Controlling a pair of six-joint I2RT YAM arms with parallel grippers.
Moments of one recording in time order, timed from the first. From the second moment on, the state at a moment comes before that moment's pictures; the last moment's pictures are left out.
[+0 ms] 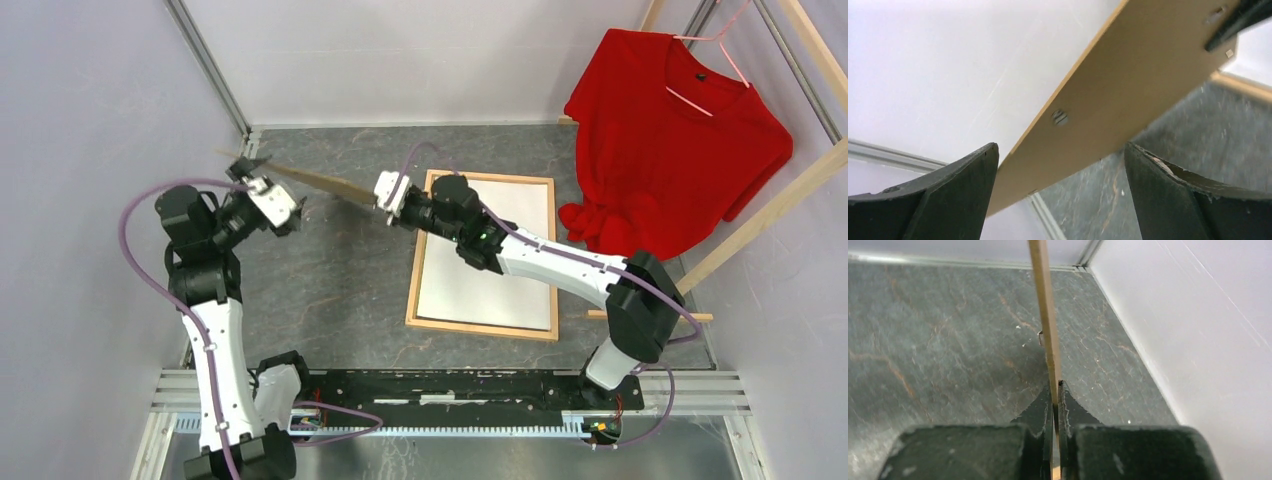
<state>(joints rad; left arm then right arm) 0.32 0.82 1.01 -0.42 0.93 1.02 0.93 1.64 1.21 0.32 -0.15 -0.51</state>
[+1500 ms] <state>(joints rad) -0.38 2.00 1.40 -0.39 0.51 0.14 0.51 0.81 1.07 -0.17 0.39 0.43</state>
